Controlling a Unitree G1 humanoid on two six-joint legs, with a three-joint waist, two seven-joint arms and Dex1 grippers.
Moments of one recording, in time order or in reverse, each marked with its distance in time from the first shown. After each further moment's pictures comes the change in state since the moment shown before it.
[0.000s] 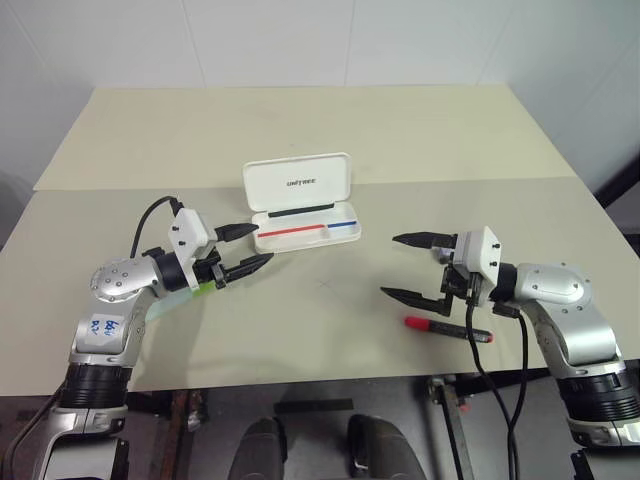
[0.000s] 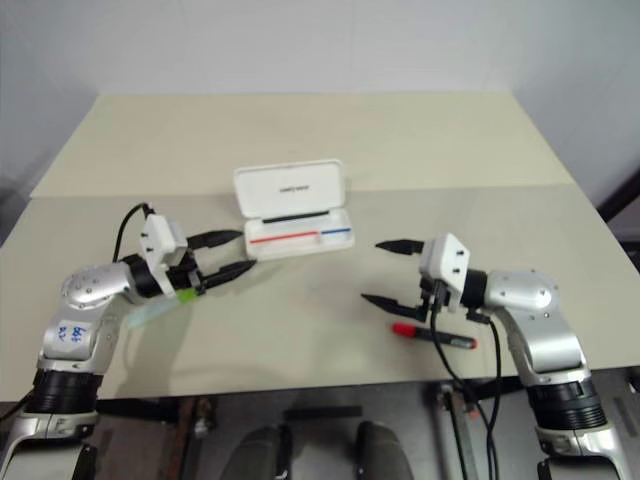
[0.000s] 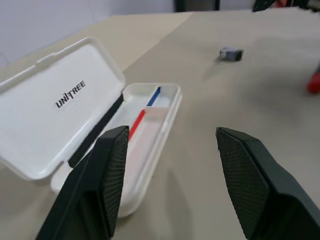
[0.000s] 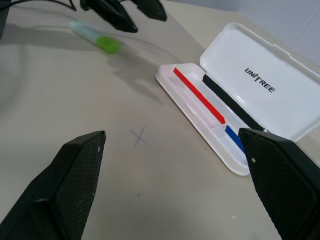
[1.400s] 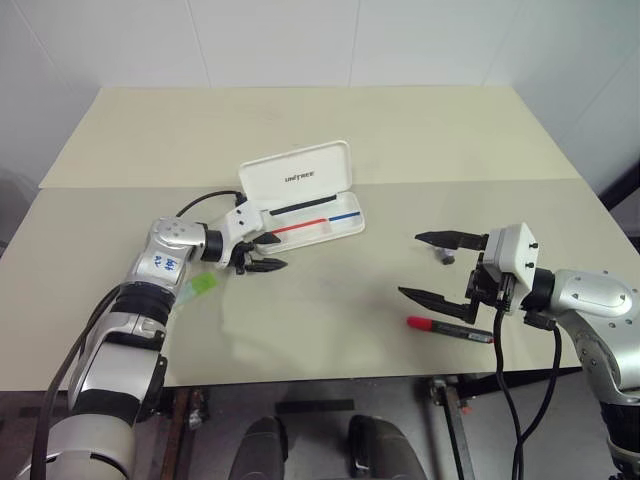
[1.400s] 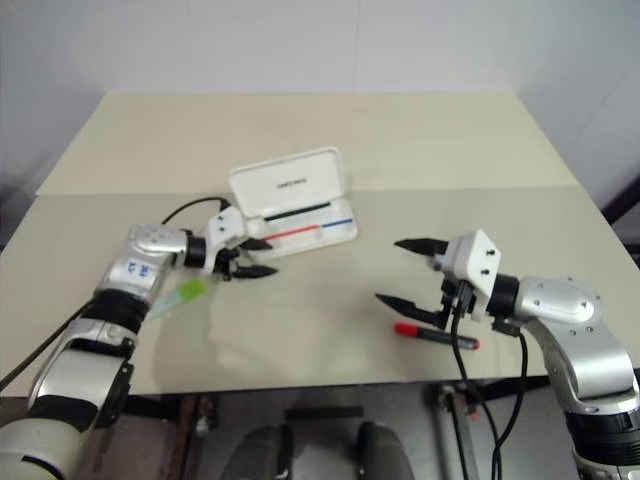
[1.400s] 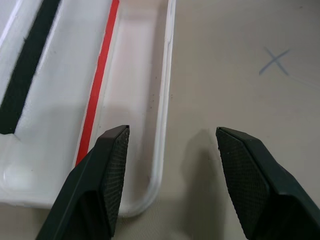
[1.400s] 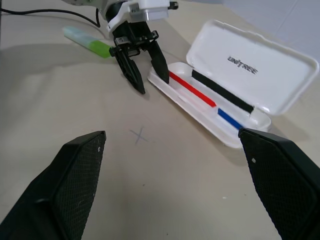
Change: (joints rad) left arm -0.471 -0.076 -0.268 0.726 0.329 -0.105 -0.186; right arm 0.131 -0.094 -0.118 -0.247 0.105 0.188 -0.114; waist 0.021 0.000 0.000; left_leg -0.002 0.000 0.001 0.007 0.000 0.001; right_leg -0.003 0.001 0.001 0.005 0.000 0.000
